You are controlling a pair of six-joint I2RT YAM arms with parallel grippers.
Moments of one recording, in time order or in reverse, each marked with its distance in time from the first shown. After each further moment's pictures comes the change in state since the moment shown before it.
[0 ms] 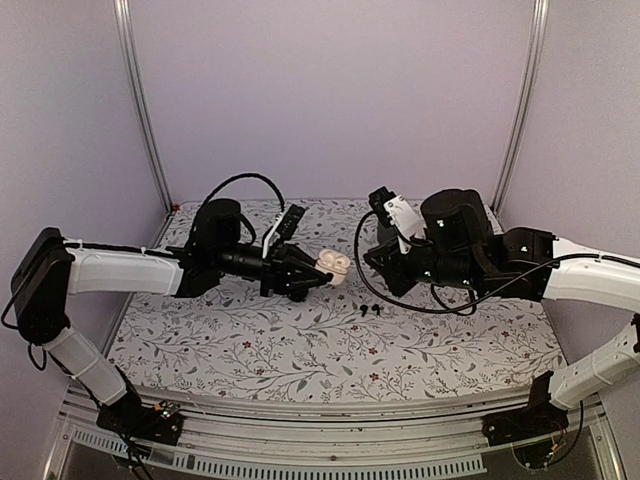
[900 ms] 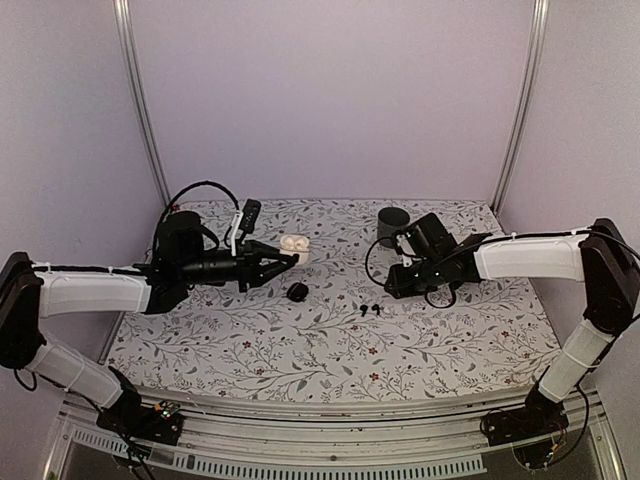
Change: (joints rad) left arm 0.098 -0.197 -0.213 0.066 -0.297 -0.135; right arm -0.385 0.353 -0.113 0.068 -0.251 0.206
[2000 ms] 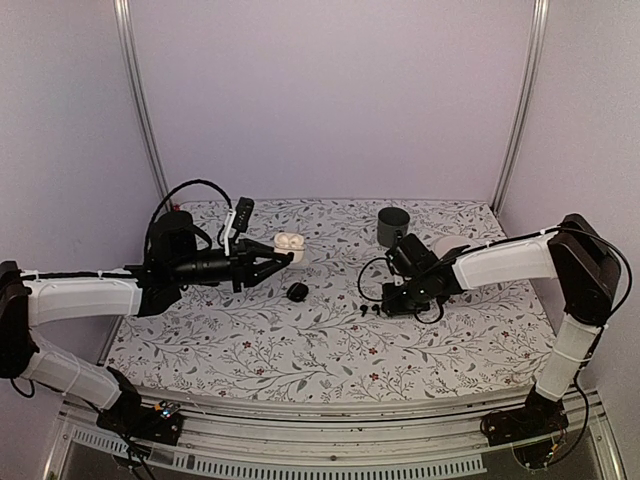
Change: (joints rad) left arm 0.001 -0.078 -0.020 -0.044 -0.018 0.005; right arm 0.051 0.146 0.000 -0.003 0.061 0.144
